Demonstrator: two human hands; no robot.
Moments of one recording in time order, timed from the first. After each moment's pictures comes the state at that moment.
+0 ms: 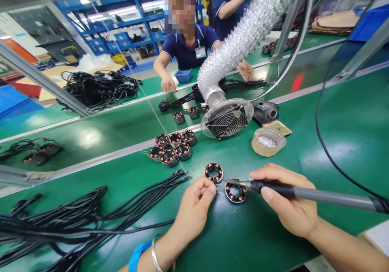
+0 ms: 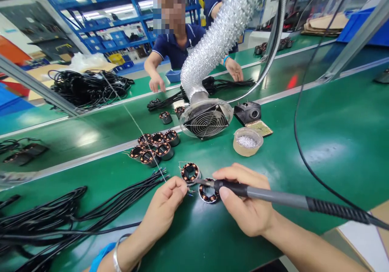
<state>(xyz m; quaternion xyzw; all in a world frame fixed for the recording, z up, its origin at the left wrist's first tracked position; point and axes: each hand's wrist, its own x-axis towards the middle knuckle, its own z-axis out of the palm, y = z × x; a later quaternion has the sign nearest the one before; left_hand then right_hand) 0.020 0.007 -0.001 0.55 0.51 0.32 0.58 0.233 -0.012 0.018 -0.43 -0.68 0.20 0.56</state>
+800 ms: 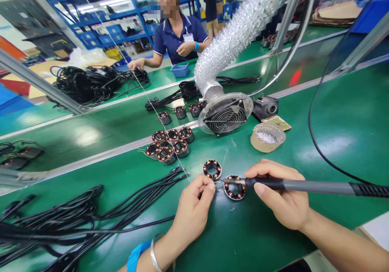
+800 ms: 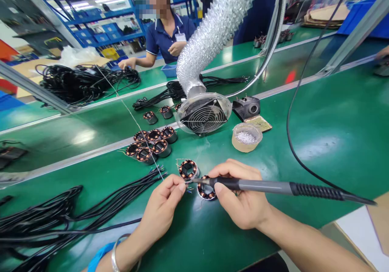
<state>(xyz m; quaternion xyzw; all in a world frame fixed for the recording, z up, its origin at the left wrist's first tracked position) 0.018 0.002 -0.007 0.59 0.53 0.31 0.53 0.229 -0.008 0.020 -0.43 -0.69 0.24 0.53</state>
